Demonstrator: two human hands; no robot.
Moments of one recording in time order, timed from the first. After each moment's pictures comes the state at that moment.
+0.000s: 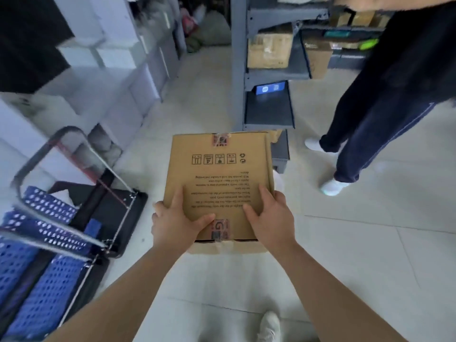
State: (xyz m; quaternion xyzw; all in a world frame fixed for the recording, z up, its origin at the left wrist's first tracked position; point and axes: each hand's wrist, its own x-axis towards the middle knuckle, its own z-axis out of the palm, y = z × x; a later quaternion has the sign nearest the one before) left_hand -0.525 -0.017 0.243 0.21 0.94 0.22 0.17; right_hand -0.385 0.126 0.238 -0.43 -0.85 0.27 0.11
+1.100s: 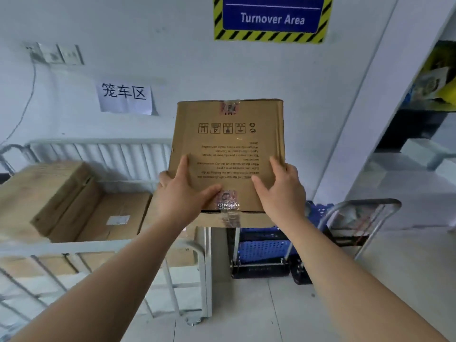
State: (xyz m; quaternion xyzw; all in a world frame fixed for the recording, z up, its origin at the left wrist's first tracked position) left_hand -0.440 -0.595 0.426 -0.33 0.86 0.29 -0.25; right_hand -0.540 -0.417 0.432 0.23 -0.89 0.34 0.18
